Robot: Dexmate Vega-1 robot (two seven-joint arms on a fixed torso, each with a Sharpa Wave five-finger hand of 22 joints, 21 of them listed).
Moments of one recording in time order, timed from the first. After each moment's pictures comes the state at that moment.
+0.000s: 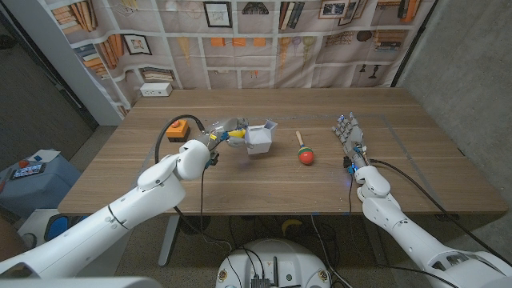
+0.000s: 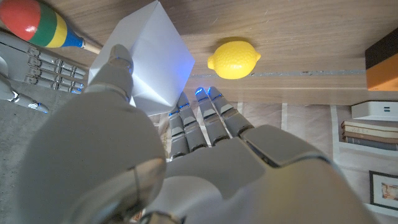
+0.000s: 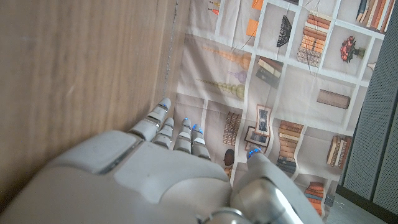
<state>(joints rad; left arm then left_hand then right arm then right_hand) 0.99 0.81 0.52 -2.17 0.42 0.55 0.01 0.97 -0.03 0.34 -0.17 0.20 0.35 -0.02 0.57 0.20 0.48 -0.12 0.31 0.37 0.43 -0.04 0.25 0.20 0.34 -0.04 0.20 0.17 -0.88 -0.37 -0.35 -1.04 0.68 0.51 0.05 0.11 0.12 0.27 0.07 0.24 0.09 -0.01 0.19 0.17 0.12 -0.01 0.19 0.19 -0.01 0.01 0.21 0.24 0.24 0.01 0.19 0.16</state>
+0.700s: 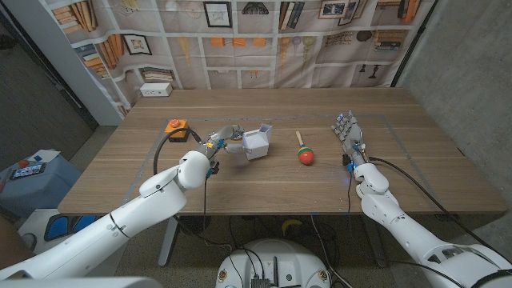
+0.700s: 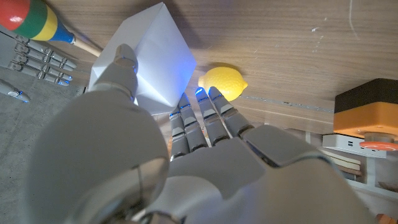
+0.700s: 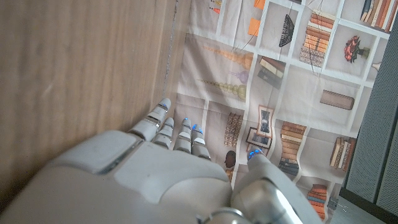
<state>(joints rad) 1.02 0.81 0.53 -2.14 0.24 0.56 0.16 1.00 0.00 0.33 -0.16 0.19 0.34 -0.02 0.56 0.20 0.47 -0.12 0.30 0.38 0.43 -0.04 0.25 0.20 0.34 -0.04 0.20 0.17 -0.83 -0.36 -0.36 -0.99 0.68 0.51 0.07 0.10 0.10 0.28 0.07 0.24 0.09 -0.01 0.19 0.17 0.12 -0.01 0.19 0.19 -0.01 0.01 0.21 0.24 0.24 0.01 0.19 0.16</state>
